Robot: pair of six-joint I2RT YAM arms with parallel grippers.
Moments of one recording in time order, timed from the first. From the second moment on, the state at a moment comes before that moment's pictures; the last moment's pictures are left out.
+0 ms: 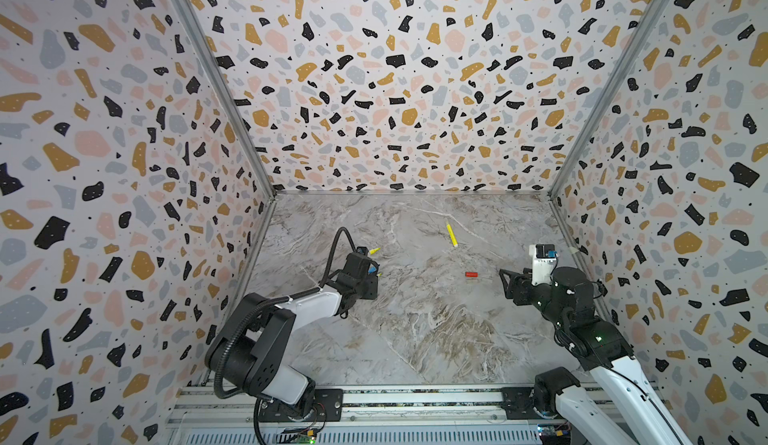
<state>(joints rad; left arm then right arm) -0.46 1.51 0.66 -0.05 -0.07 -0.31 0.32 0.60 0.65 -0.50 -0.01 0.24</state>
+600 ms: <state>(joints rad) -0.46 1.54 0.69 -0.08 -0.07 -0.28 0.32 0.59 0.65 -0.50 -0.01 0.24</state>
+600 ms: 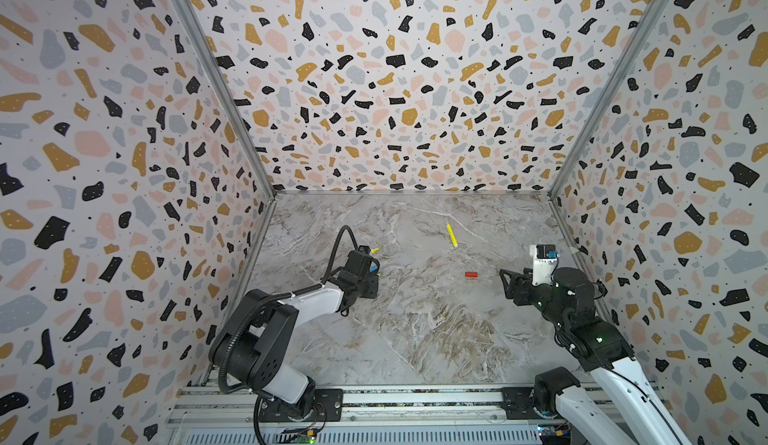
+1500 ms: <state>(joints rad) -0.59 1.61 0.72 -0.10 -0.10 -0.24 0.31 0.57 0.64 -0.50 0.00 0.25</state>
